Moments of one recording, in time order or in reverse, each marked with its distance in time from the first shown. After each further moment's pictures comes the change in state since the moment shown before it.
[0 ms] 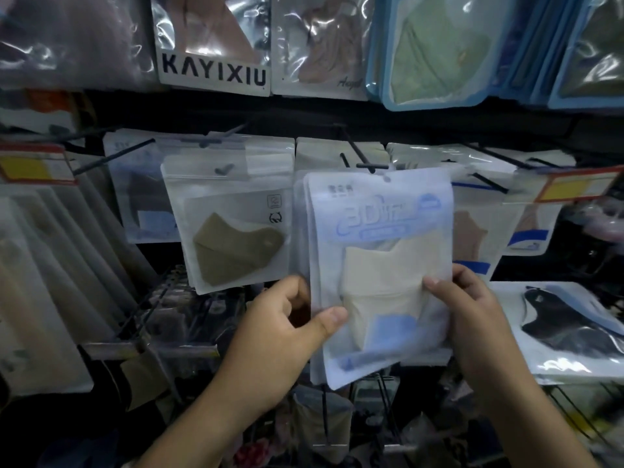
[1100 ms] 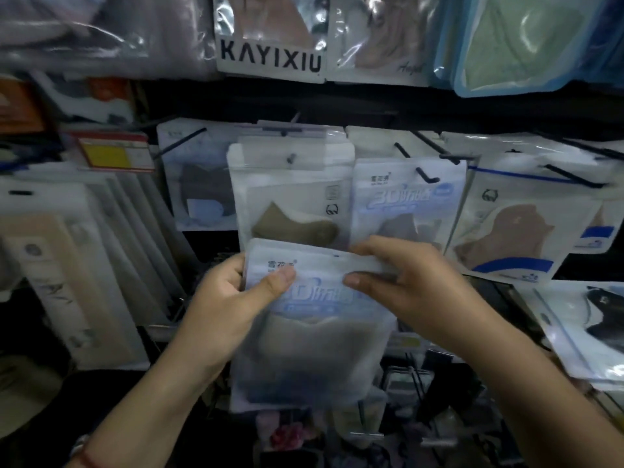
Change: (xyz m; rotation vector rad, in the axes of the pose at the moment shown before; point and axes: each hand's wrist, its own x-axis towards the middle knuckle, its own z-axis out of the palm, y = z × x) left_hand -0.002 -0.002 -0.104 -0.221 0.210 -0.103; right_hand -0.008 -0.044 0.127 -0.906 -0.516 -0.426
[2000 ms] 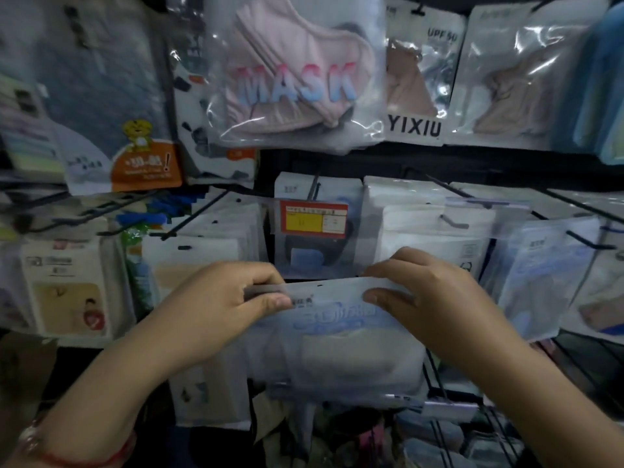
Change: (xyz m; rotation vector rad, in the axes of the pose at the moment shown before) left_hand 0.049 0.081 -0.211 1.054 -0.216 0.280; right_hand 0.094 -0.131 0.090 -0.352 0.143 -0.144
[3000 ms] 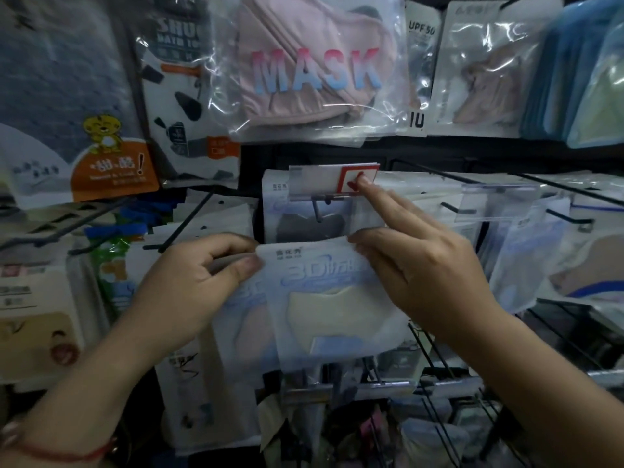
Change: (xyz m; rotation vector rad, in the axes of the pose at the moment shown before) left_hand 0.020 -0.059 -0.018 -0.273 0.256 0.132; right_hand 0.030 -0.033 0.024 -0.186 0.394 -0.221
